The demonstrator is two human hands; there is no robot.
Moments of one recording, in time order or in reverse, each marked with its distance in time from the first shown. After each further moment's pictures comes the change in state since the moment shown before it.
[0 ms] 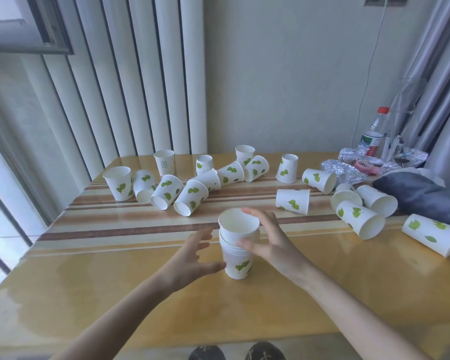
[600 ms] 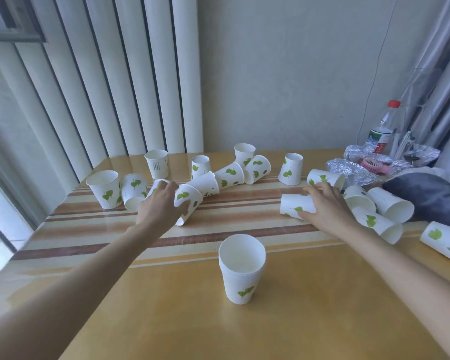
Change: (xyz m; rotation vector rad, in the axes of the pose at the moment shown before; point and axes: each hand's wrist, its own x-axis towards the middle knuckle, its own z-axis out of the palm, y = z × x) left_hand 0.122 -0.001 -0.083 0.720 0.449 -0.001; right_hand 0.089 0.054 -0.127 -1.066 0.294 0.216
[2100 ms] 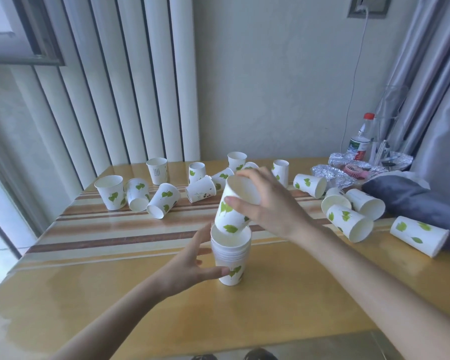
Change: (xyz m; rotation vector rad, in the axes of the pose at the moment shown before) left_hand -0.141 0.051 -0.010 -0.734 -0.535 0.144; right_hand -0.099 -0.116 -0.074 0.531 0.111 -0.377
